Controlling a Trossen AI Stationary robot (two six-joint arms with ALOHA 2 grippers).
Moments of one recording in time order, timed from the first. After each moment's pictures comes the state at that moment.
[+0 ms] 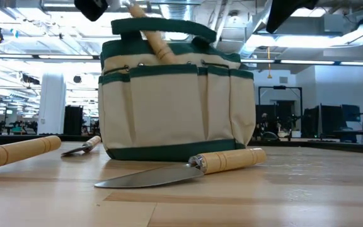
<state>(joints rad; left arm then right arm) -0.45 1.12 0.83 -0.21 -0.29 -0.22 0.49 1.49 1.36 -1.16 0.71 0.77</state>
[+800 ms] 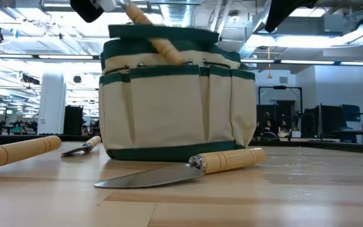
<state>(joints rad) -0.45 1.16 0.89 -0.31 -0.19 -0.27 0.49 1.49 1.36 -1.17 0.73 0.76</state>
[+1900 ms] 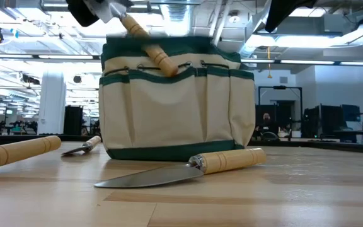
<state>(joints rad) -0.39 1.17 0.95 -0.49 -0.17 -0.35 0.49 1.49 1.36 -1.17 0.73 0.76</state>
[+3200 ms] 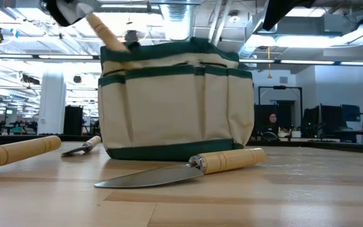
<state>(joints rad) -0.42 1.07 0.95 -0.67 -0.13 -0.43 0.49 1.49 1.36 -1.14 0.73 0.75</state>
